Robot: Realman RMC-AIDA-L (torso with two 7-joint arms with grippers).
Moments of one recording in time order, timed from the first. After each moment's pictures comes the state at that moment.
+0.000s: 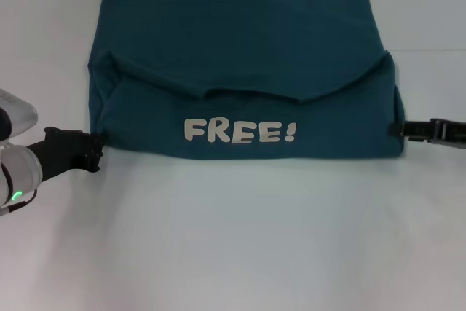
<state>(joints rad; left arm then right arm) -0.50 -2.16 0.75 0.64 1.97 0.77 -1.30 0.61 1.97 -0.59 -0.59 -2.22 -1.21 2.14</state>
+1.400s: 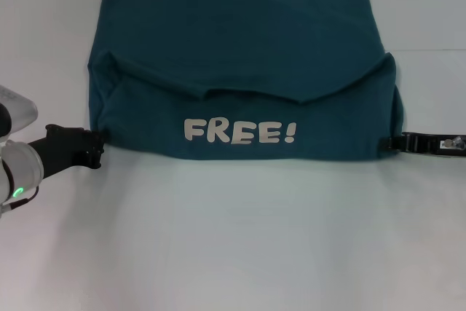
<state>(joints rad) -0.50 -2.16 0.75 0.64 1.97 0.77 -1.32 0.65 2.02 -0.65 -0.54 -2.28 -1.03 2.13</state>
